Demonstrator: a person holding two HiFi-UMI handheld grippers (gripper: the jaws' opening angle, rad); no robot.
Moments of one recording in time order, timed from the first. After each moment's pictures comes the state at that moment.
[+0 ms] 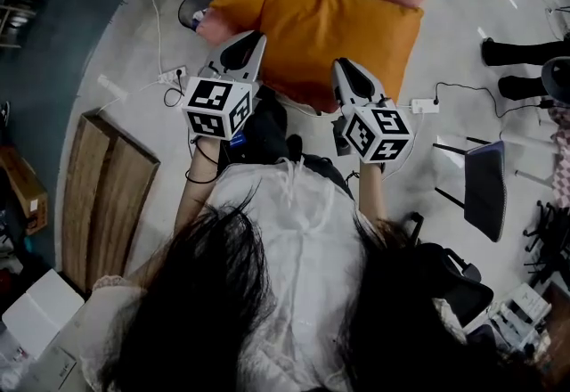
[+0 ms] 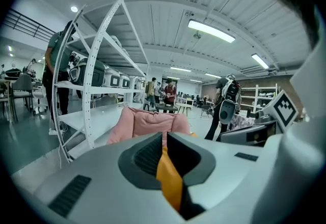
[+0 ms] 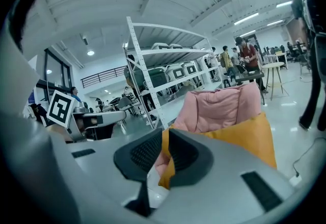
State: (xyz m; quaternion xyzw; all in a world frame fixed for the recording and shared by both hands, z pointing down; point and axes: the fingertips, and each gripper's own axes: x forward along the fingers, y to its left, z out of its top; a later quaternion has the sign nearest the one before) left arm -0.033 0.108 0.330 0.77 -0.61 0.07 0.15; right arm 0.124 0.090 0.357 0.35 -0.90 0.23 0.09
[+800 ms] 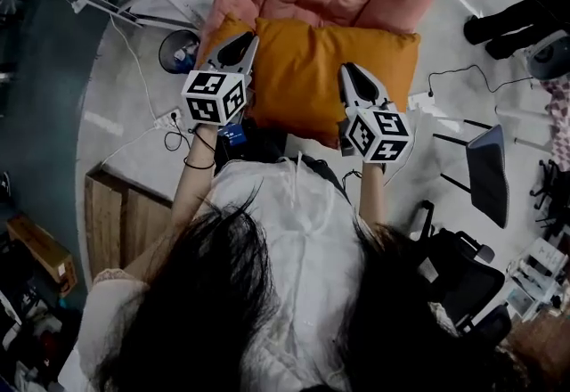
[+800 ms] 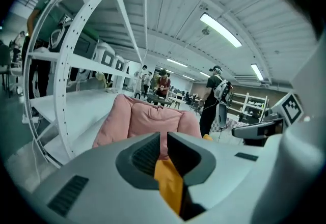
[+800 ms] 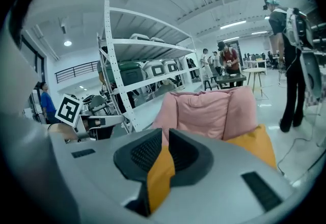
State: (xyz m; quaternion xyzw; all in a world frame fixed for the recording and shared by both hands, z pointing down) left arm -0.114 -0.076 0.395 0.81 -0.54 0.06 0.22; right arm 0.084 -0.051 0.382 0.47 -0.84 0.23 0.13
